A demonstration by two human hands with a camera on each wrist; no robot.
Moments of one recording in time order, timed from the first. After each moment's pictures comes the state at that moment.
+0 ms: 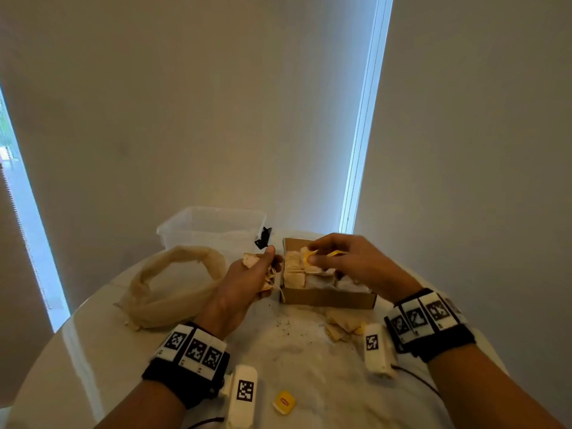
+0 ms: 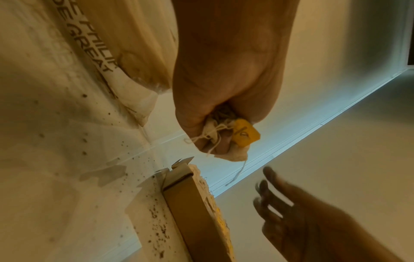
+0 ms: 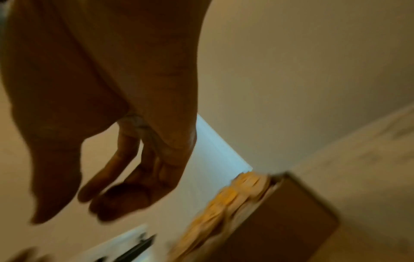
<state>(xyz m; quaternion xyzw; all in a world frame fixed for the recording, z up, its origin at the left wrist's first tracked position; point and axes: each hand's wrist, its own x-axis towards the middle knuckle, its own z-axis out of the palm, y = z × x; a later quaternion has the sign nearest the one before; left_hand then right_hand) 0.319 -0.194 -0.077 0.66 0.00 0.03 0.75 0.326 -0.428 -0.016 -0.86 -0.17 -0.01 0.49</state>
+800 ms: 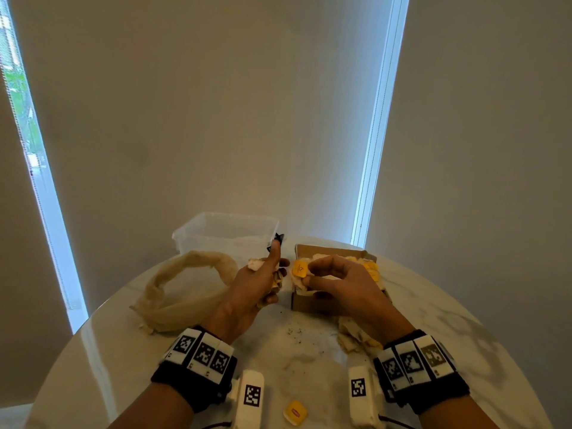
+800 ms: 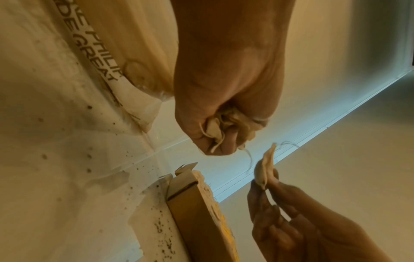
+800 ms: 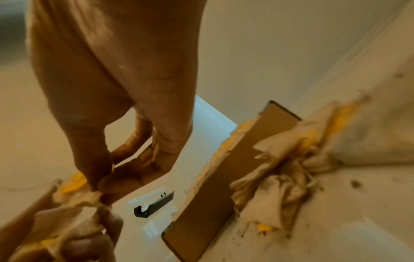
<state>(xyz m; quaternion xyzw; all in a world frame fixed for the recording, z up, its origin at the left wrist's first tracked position) 0.325 -0.189 -0.073 0.66 0.00 0.02 0.75 0.314 -0.386 -0.059 -0.77 -0.14 -0.04 0.62</state>
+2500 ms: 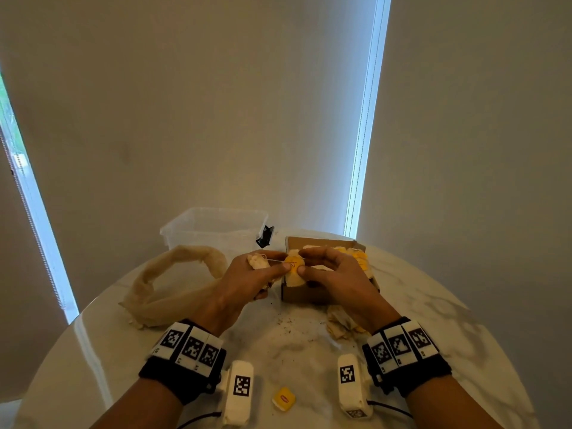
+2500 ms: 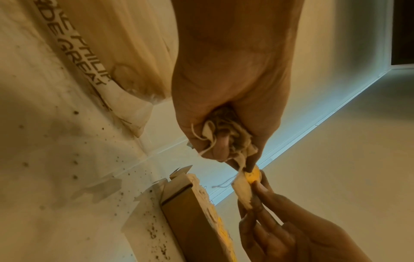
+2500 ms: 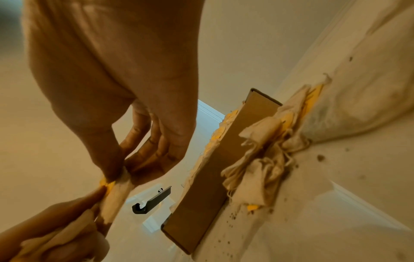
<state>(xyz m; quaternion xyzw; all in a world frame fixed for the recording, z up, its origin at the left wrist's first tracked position) 0.318 -0.190 -0.071 0.74 -0.09 0.03 0.67 0.319 -0.395 -0.068 -0.75 -0.14 -0.06 0.64</state>
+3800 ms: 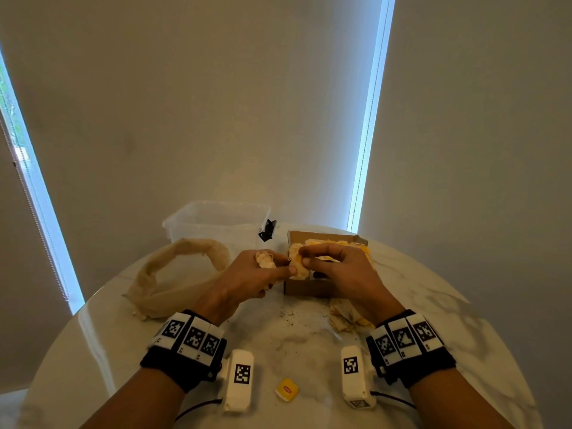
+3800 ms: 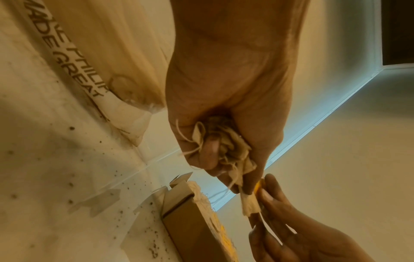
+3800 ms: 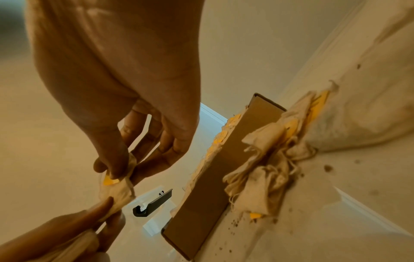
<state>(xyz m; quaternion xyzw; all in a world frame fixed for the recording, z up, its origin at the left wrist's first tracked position) 0.316 -0.186 -0.069 0.81 -0.07 0.01 0.59 0.327 -0.402 -0.073 -0.76 -0.17 -0.08 0.63</state>
